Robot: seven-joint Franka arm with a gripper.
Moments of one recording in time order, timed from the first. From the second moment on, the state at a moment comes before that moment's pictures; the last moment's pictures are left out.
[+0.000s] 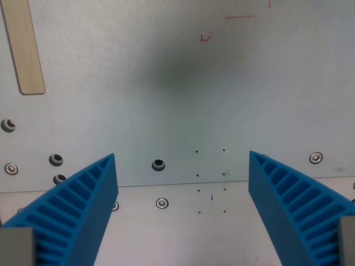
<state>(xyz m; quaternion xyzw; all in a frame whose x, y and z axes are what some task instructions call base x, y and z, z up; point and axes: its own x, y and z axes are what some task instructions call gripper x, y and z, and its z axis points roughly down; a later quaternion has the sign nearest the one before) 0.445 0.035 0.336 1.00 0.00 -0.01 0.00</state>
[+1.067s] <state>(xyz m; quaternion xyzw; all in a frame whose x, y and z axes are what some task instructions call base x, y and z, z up) 0.446 0.032 0.336 1.00 0.00 0.00 0.02</state>
